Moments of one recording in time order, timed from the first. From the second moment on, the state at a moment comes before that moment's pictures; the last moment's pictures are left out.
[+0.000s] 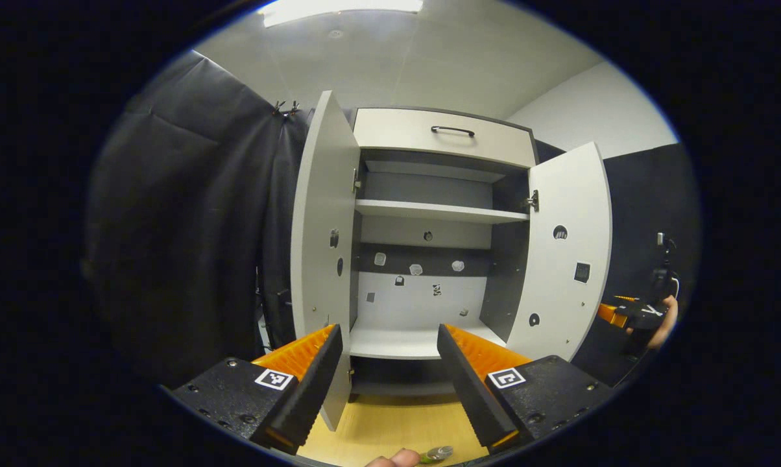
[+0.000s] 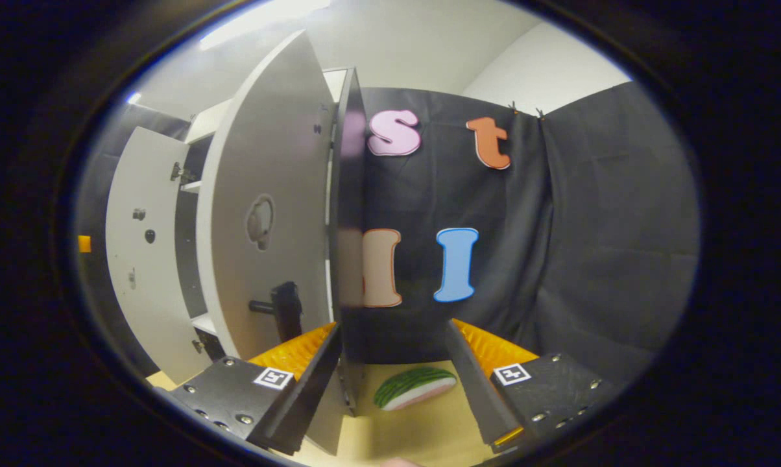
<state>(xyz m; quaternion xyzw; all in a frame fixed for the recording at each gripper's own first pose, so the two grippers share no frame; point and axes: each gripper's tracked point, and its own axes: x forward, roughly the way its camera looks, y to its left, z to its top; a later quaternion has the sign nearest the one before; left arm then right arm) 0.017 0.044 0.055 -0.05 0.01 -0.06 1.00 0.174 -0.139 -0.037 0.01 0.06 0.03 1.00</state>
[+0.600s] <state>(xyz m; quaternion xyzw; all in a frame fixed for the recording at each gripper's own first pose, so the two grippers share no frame) 0.023 0.083 0.027 -0.05 0.03 -0.10 0.99 0.166 -0.120 -0.028 -0.04 0.06 -0.01 1.00</state>
